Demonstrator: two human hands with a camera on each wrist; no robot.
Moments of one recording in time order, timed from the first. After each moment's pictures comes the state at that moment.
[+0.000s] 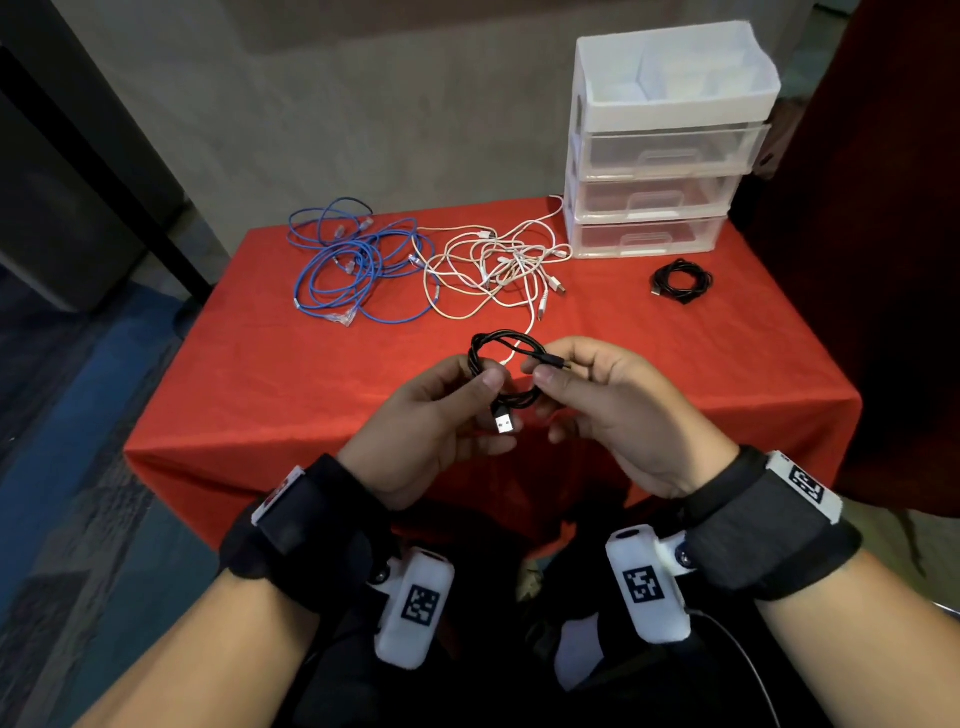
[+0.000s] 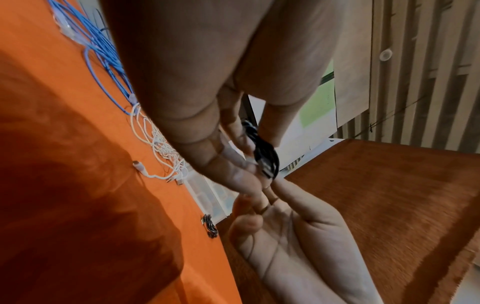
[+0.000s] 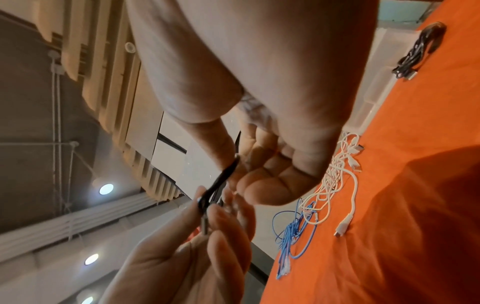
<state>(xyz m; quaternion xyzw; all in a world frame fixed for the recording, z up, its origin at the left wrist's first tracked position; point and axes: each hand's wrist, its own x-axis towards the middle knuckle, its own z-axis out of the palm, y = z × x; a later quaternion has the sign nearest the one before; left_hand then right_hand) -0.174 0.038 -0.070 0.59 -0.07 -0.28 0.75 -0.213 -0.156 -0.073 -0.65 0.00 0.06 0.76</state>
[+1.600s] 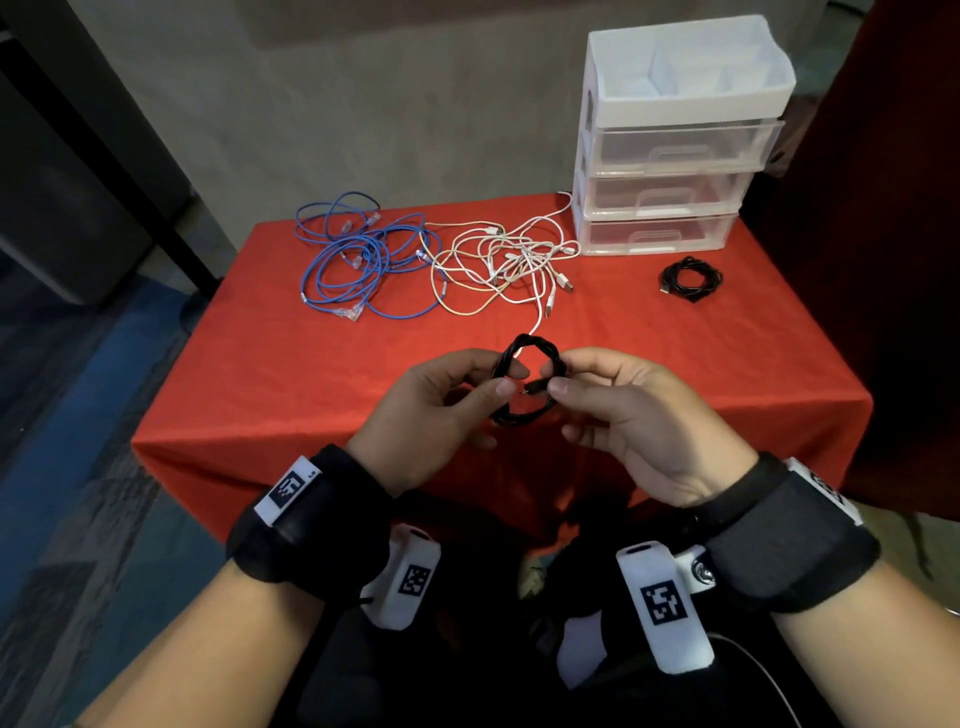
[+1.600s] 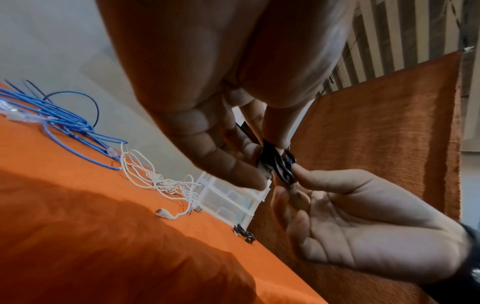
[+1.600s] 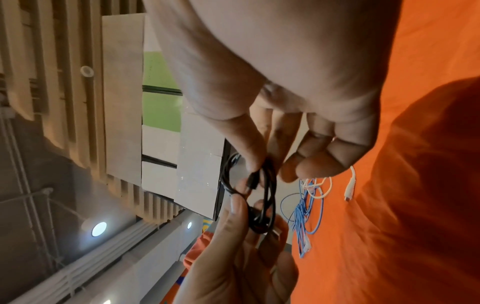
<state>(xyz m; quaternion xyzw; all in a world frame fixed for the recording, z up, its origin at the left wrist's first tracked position) -0.168 0.046 -0.075 0.73 -0.20 -0.16 0.63 -0.217 -0.158 -0.078 -0.61 0.10 0.08 0.79</state>
